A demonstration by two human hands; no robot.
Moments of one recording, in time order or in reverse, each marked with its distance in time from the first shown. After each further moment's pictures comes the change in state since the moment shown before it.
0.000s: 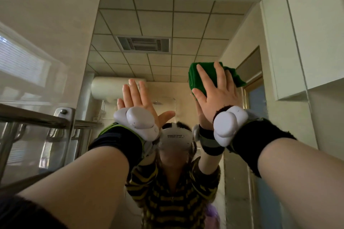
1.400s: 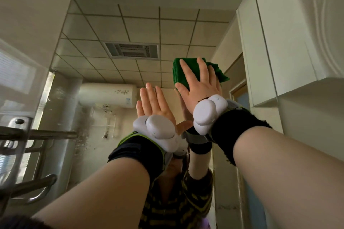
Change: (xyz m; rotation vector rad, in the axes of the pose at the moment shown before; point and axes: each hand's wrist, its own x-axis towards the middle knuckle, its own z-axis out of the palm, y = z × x) left_hand -0.016 0.118 0.016 0.026 -0.158 -0.070; right_hand 0.040 0.040 0.004 0.060 0.056 -0.026
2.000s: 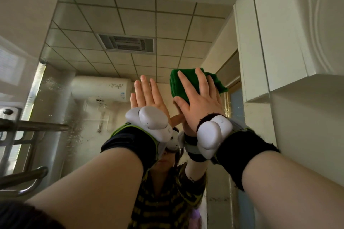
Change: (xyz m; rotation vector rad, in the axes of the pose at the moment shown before) left_hand -0.004 -0.004 -0.003 0.008 -0.009 0.056; right_hand -0.051 0.007 -0.016 0.007 -0.131 -0.025
